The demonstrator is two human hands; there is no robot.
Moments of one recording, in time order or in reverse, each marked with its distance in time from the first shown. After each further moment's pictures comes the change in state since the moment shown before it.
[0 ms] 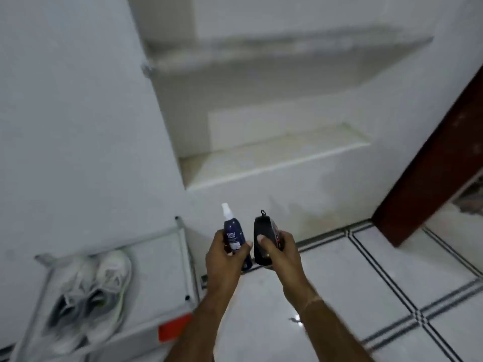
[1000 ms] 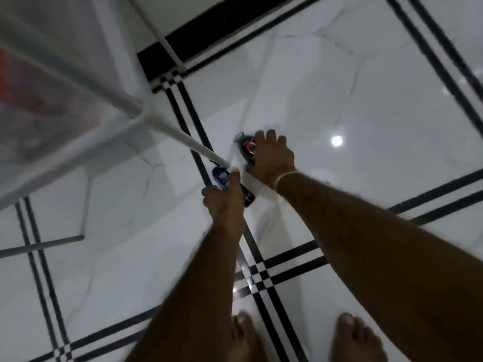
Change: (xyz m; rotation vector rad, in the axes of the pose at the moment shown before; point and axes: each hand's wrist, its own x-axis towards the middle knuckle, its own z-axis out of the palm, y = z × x) left_hand 0.001 -0.849 0.055 0.294 0.282 -0.877; right_hand 0.171 0.849 0.089 -1.207 -0.318 0.136
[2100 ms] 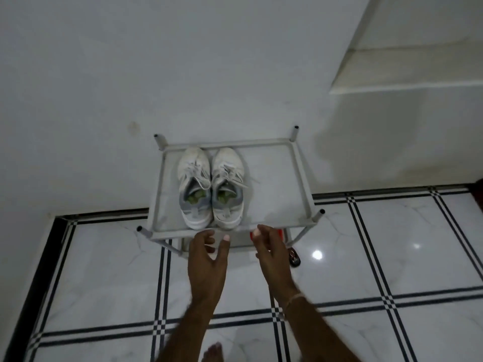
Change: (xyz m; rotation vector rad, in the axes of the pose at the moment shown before) left_hand -0.331 0.239 -0.595 -0.259 0.137 0.583; right_hand -0.406 -0.456 -0.369 0.980 0.072 -0.075
